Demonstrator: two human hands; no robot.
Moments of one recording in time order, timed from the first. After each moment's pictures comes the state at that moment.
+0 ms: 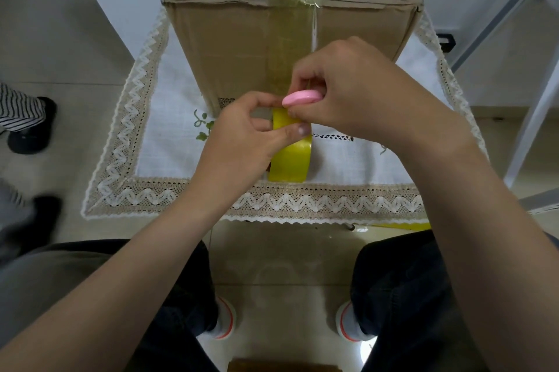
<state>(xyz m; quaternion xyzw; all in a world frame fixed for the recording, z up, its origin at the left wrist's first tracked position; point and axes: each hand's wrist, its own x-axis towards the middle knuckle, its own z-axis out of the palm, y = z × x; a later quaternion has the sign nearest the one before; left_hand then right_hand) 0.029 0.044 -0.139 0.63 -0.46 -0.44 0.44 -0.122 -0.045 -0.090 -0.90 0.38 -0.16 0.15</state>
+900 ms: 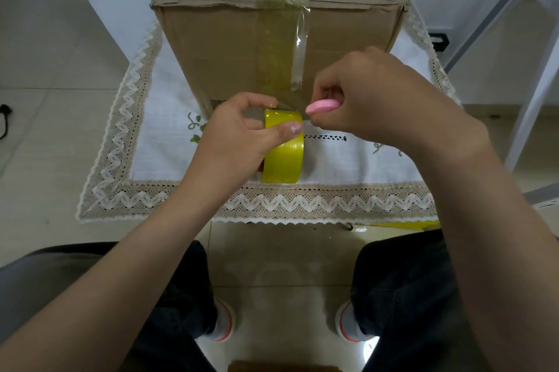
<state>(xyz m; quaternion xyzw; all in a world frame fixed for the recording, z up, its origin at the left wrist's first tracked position) 0.028 0.039 -0.138 0.66 -0.45 -0.42 0.42 -0.153 -0.041 -0.092 -0.89 0.43 -0.12 0.11</state>
